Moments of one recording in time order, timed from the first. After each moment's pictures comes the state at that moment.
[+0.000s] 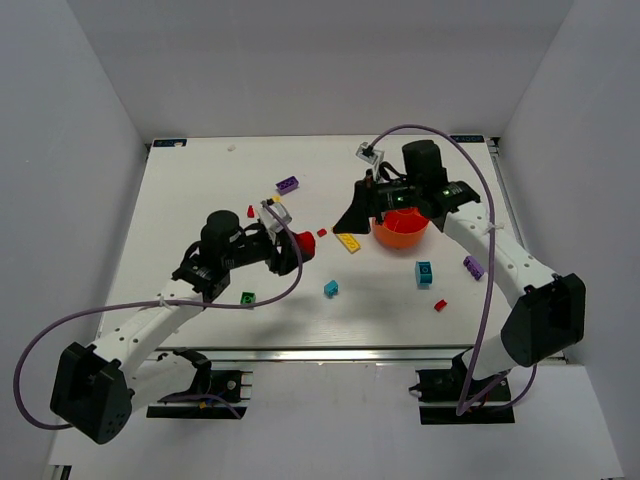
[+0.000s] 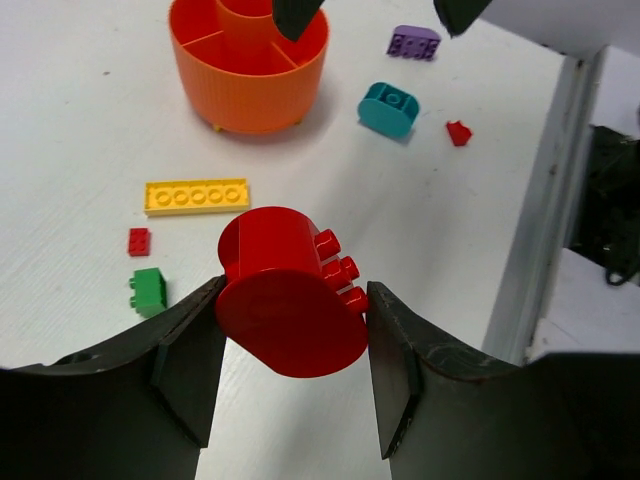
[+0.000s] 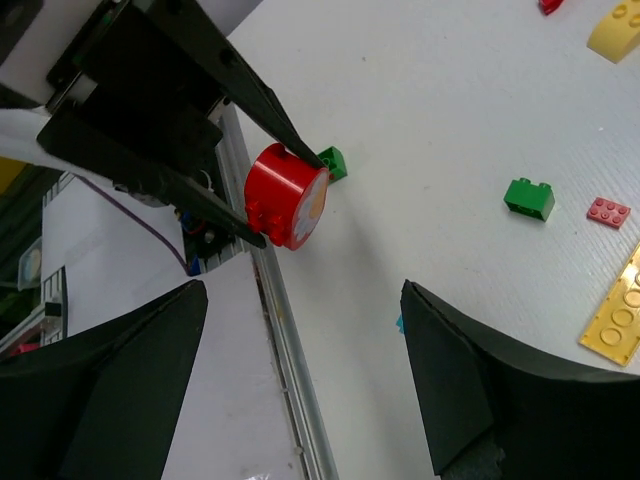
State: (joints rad) left arm -0.49 1.06 0.68 0.12 0.65 0.04; right arm 0.44 1.47 1.31 -0.43 -0.98 0.10
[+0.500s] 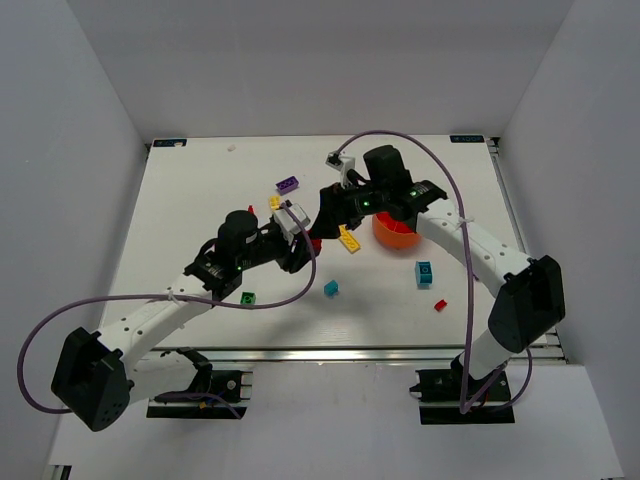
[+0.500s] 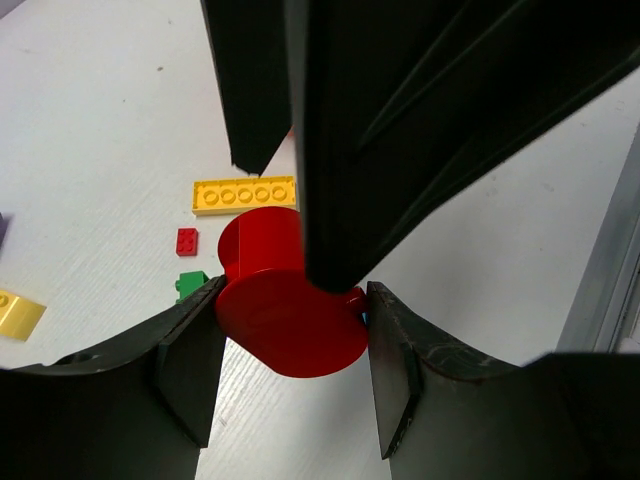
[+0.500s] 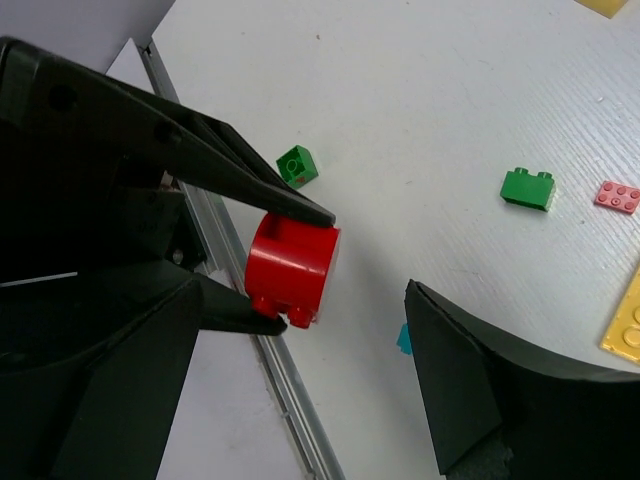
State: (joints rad) left arm -0.61 1.11 0.73 0.09 0.40 0.14; right arm 0.62 1.58 1.40 -0.45 -0.70 0.19
